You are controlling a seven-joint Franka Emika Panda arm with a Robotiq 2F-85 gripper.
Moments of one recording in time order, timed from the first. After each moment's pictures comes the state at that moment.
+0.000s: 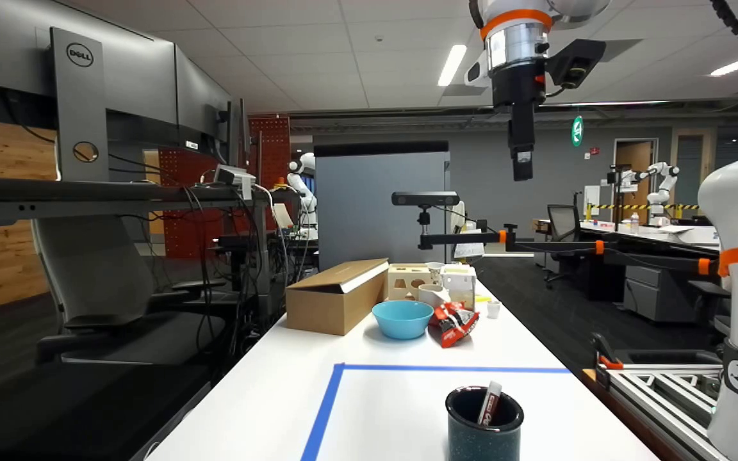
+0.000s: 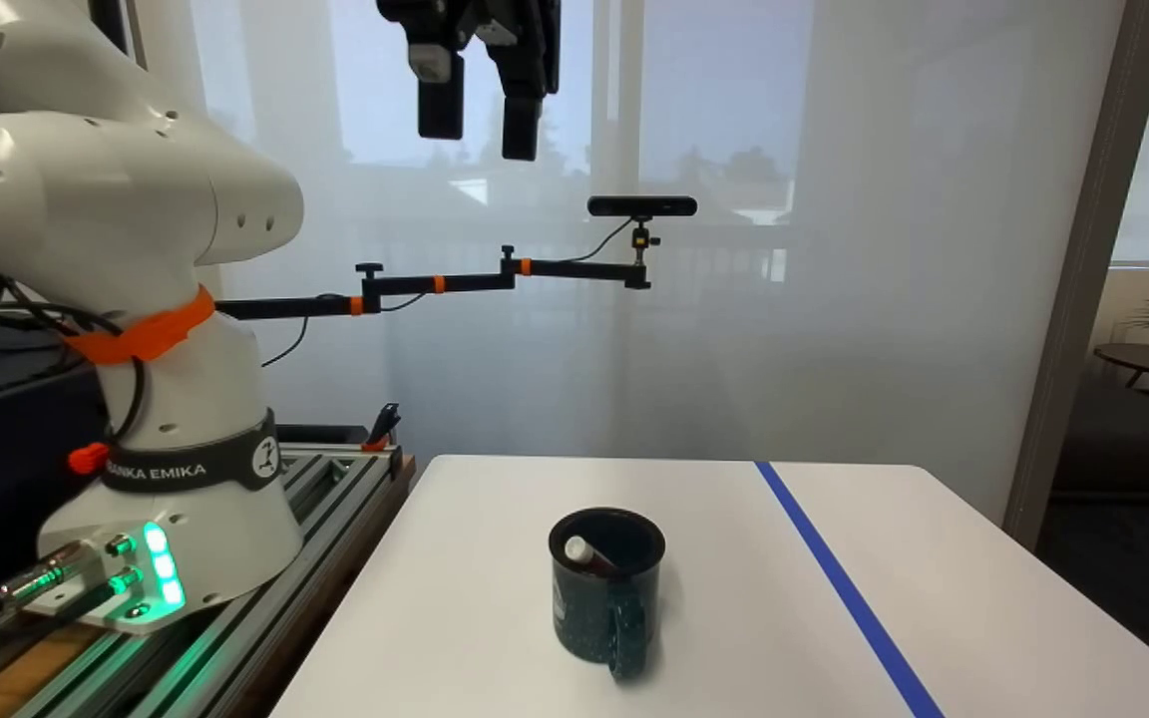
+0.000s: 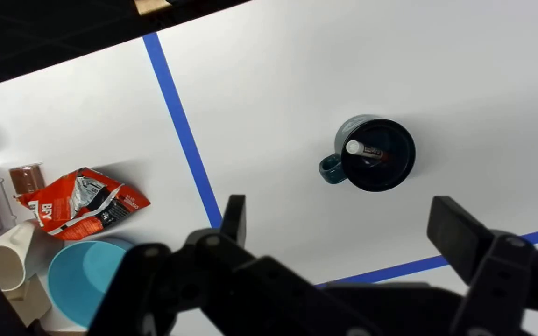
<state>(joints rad) -0.20 -0.78 -0.12 -2.49 -0.12 1.67 0.03</state>
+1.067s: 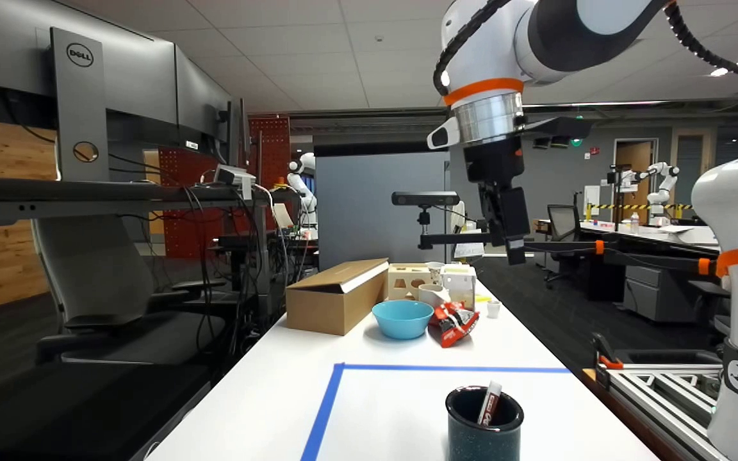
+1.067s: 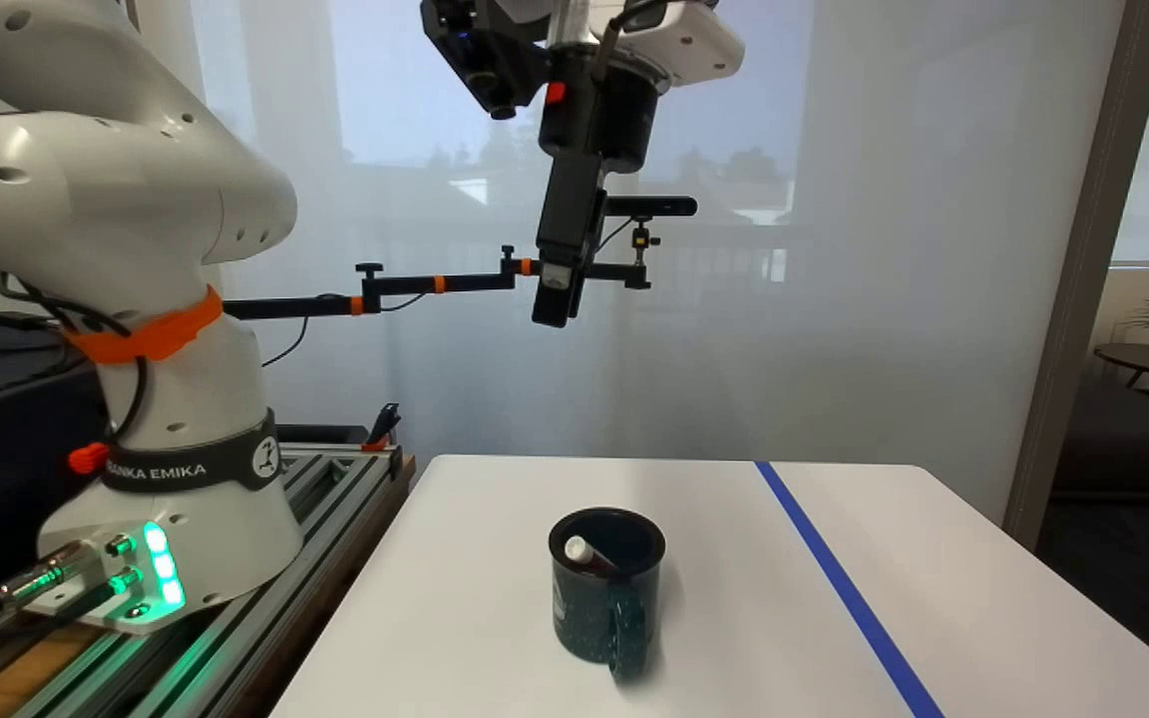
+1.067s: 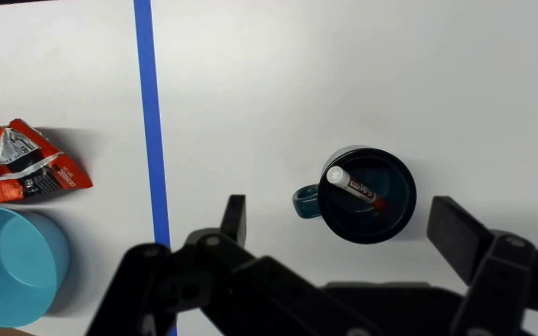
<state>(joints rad) -0.09 -0.54 0.00 -2.60 -0.17 1.90 0.02</state>
